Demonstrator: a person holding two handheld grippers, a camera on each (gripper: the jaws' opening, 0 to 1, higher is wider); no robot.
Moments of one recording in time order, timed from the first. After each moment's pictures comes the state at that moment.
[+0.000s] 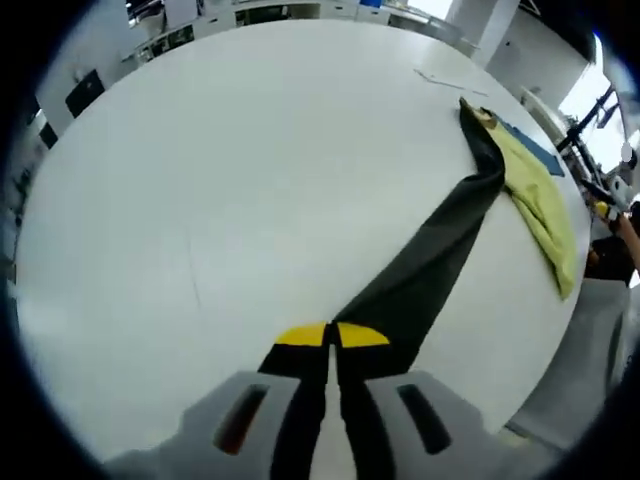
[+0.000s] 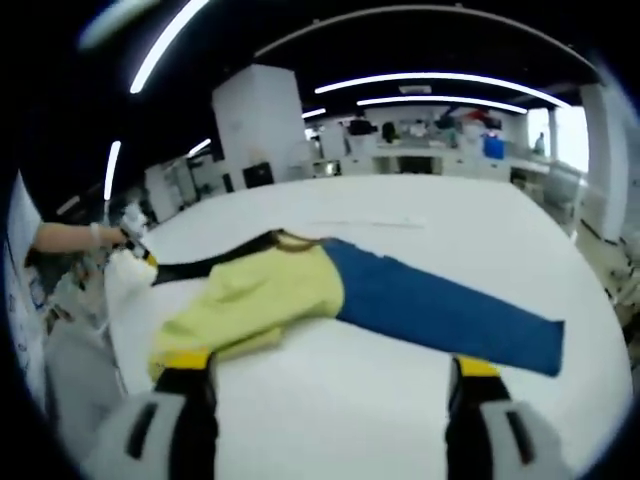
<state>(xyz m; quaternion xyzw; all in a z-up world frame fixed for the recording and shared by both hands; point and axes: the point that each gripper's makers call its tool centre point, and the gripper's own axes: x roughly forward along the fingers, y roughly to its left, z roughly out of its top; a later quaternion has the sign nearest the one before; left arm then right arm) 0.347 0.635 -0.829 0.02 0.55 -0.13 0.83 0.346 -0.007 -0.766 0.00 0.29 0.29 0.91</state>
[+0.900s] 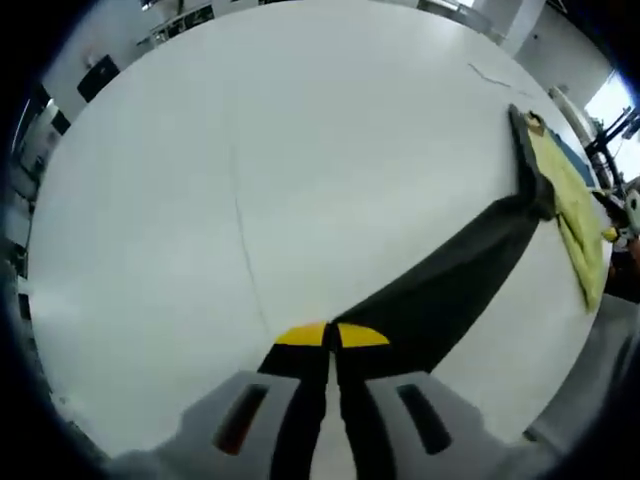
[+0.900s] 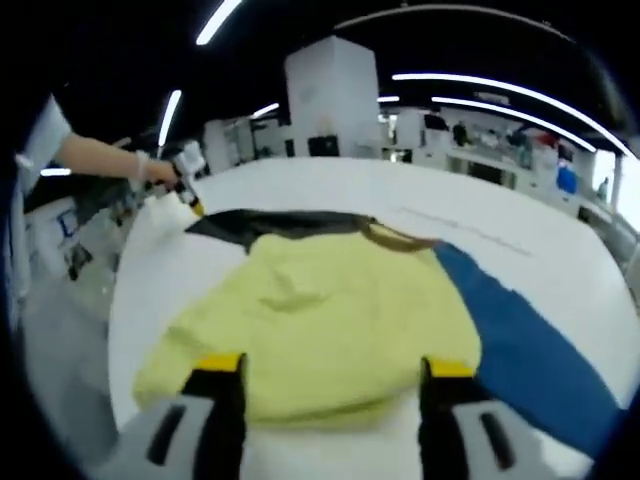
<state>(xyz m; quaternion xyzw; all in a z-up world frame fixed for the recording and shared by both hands) 0.368 0.680 -0.846 0.04 0.59 -0.08 0.80 0.372 0.152 -0.817 -0.09 0.30 0.40 0.86</state>
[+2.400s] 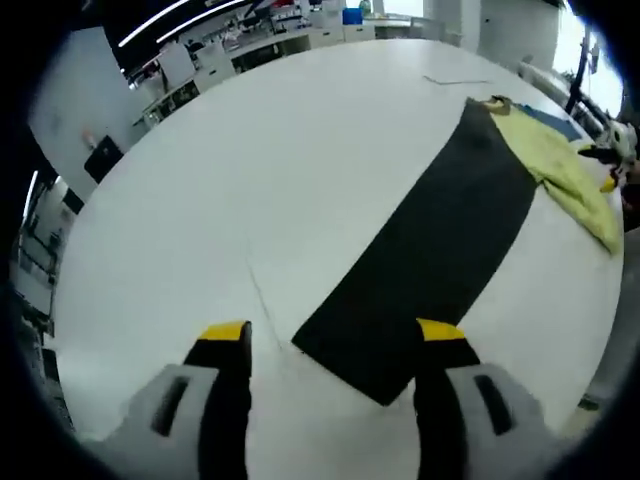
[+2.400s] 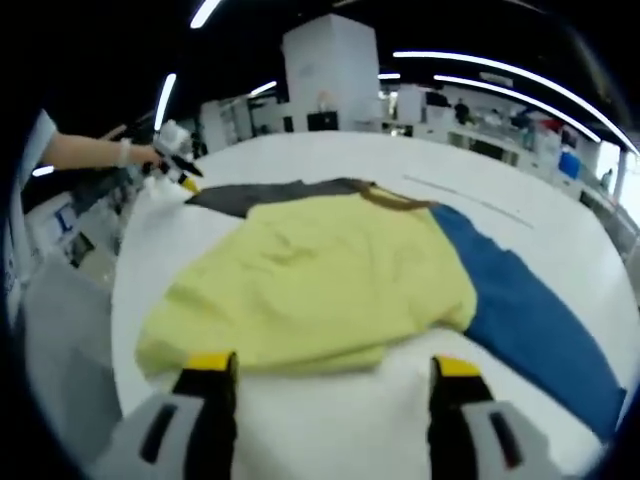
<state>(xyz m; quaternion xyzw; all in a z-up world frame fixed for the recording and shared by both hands) 0.369 0.665 -0.814 0.13 0.44 -0.12 0.88 0.340 0.115 -0.829 -0.10 0.34 0.39 0.85</state>
